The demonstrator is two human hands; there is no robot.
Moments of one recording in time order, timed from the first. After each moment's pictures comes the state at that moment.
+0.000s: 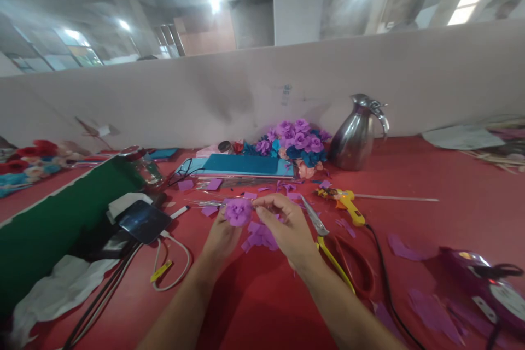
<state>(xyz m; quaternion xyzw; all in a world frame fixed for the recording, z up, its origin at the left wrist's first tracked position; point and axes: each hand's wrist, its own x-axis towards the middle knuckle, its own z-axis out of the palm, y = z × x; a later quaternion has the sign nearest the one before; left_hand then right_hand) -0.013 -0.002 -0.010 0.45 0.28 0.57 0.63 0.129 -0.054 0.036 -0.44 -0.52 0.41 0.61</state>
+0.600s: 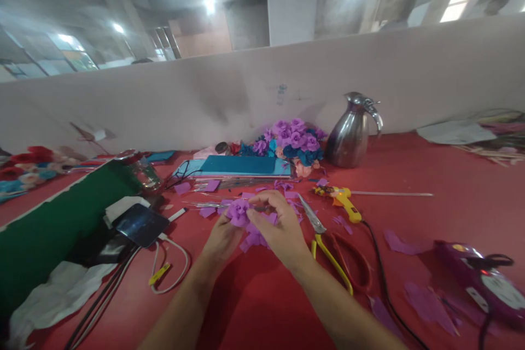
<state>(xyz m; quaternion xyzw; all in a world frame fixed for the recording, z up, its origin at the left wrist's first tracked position) -0.011 -0.005 -0.014 0.48 0.26 0.49 0.68 0.126 -0.052 0.034 -0.43 -0.57 0.33 0.61</state>
